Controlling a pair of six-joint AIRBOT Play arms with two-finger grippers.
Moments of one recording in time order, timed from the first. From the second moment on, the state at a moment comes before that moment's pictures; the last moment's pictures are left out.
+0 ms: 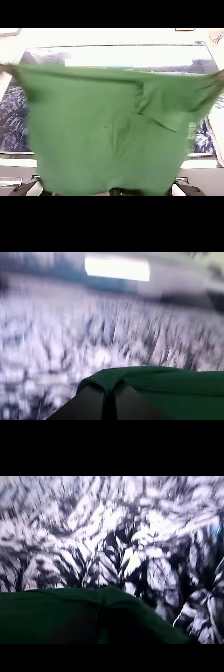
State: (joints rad) left arm 0.29 -0.99 1.34 0.83 -1.20 -1.34; right arm -0.19 -1.11 1.73 -1.32 1.63 1.63
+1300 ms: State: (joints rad) left arm 0.19 -1.85 1.55 0.66 -0.93 -1.33; right arm -0.23 -1.80 1.53 -0.70 0.81 1.49
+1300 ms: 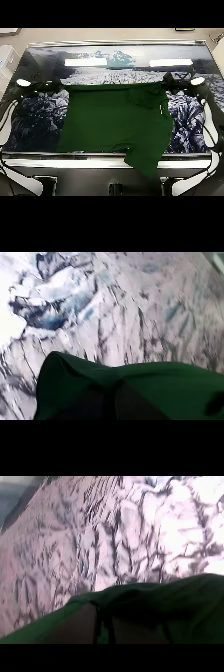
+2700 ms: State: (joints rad) left arm 0.21 -1.84 1.48 1.07 -1.58 -1.40; right arm -0.28 -1.73 1.43 -1.17 1.55 1.69
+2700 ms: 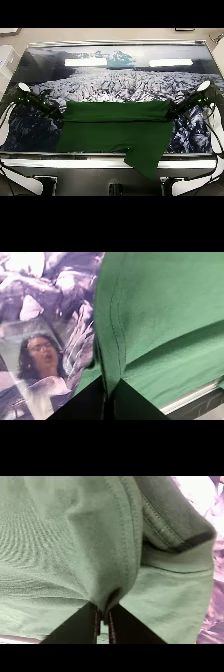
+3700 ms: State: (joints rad) left arm 0.43 -1.48 0.91 1.09 -1.52 -1.23; right arm -0.44 -1.43 1.17 -1.29 1.64 1.57
